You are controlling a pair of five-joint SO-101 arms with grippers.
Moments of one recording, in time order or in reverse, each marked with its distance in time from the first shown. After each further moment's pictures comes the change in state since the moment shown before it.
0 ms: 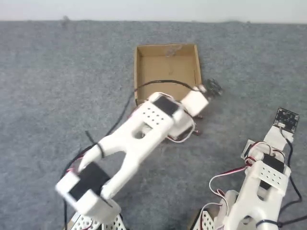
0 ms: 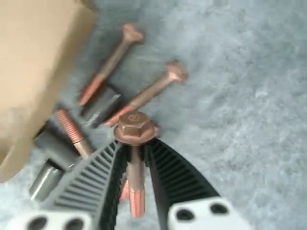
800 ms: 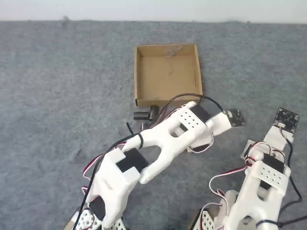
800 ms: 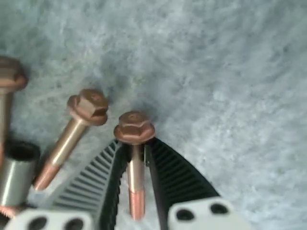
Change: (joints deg) left arm 9.8 28.4 -21.6 10.1 -8.5; right arm 0.0 0.0 0.0 0.0 0.0
